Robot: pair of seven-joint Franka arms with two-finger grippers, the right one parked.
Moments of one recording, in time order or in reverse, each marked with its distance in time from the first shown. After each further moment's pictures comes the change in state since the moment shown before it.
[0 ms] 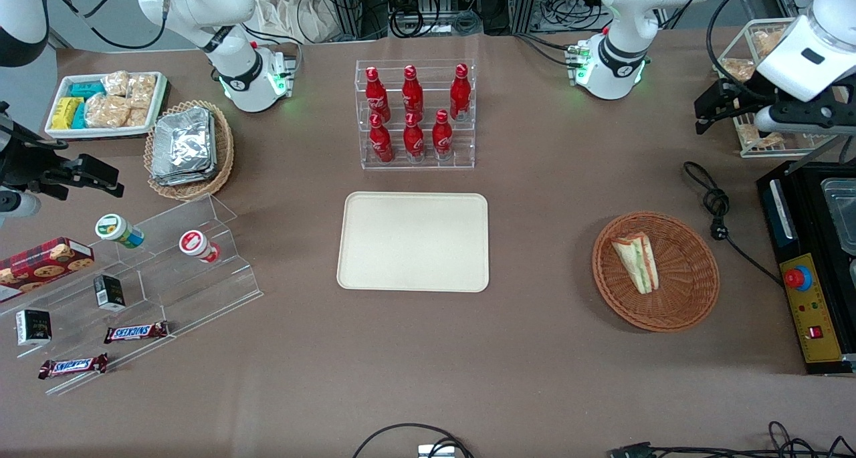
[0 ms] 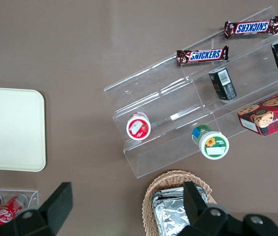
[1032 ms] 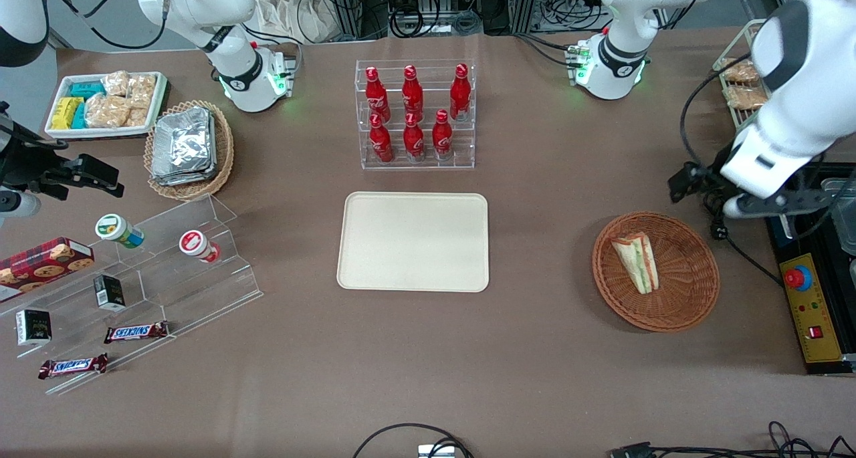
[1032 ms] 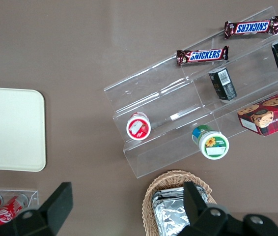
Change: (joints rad) arm -0.003 0.150 0.008 -0.224 0.000 0.412 -0.158
